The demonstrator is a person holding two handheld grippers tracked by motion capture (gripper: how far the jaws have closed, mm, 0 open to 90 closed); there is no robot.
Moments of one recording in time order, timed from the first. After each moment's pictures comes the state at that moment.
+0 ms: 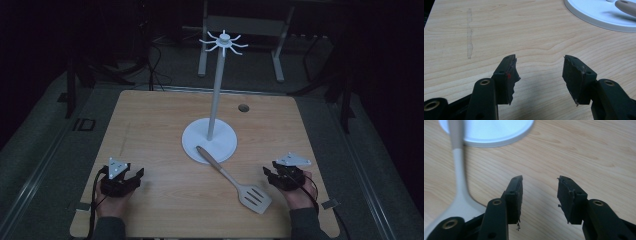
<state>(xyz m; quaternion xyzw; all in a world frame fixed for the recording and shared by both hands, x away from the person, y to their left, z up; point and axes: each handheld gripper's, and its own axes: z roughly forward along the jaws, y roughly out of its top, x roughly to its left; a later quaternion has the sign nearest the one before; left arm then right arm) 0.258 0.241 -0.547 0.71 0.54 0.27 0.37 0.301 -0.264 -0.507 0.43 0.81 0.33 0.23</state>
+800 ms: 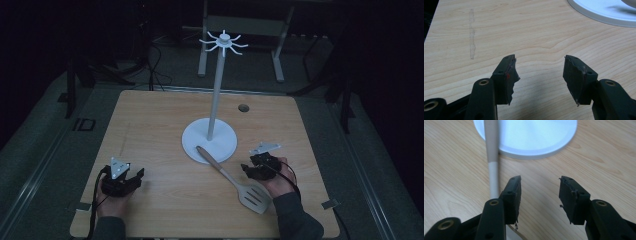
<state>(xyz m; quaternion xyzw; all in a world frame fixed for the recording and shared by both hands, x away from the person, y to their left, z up) 0.260 0.238 -0.547 0.72 0.53 0.28 0.35 0.331 -0.199 -0.496 0.37 0.86 0.30 0.17</state>
